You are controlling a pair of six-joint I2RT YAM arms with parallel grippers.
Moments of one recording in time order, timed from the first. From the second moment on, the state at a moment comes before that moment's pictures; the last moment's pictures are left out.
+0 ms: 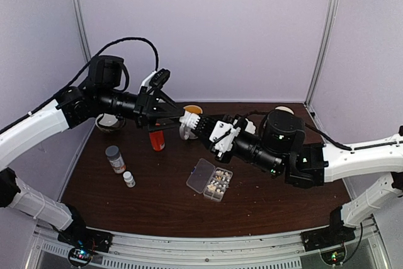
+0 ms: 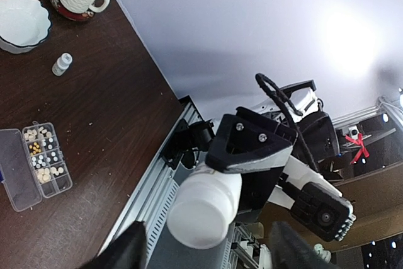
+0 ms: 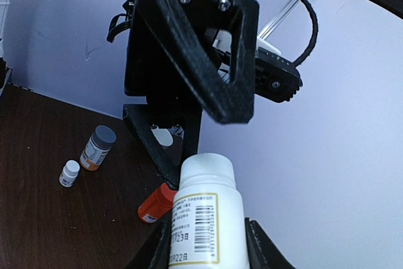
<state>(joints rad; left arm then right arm) -0.73 1.30 1.30 -0.38 0.85 -0.78 1.25 1.35 0.97 0.44 0.29 -0.70</state>
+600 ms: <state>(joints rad) -0.63 1.21 1.39 -0.37 0.69 -0.63 1.25 1.23 0.87 0.41 0.28 -0.38</state>
